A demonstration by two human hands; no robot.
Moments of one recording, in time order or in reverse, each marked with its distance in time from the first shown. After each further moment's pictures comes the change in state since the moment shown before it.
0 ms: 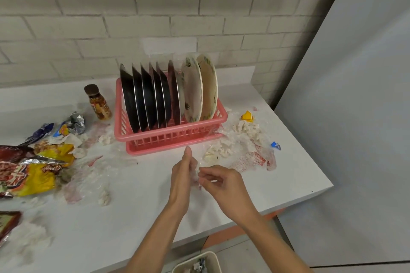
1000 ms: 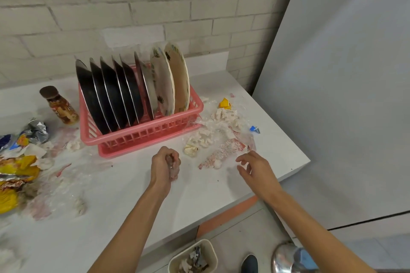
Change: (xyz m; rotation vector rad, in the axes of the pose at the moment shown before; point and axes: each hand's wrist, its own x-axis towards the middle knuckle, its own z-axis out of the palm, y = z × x) left_hand 0.041 -0.017 0.003 -0.040 -0.057 -0.147; right_hand -0.002 0.101 -0.110 -0.726 0.180 0.067
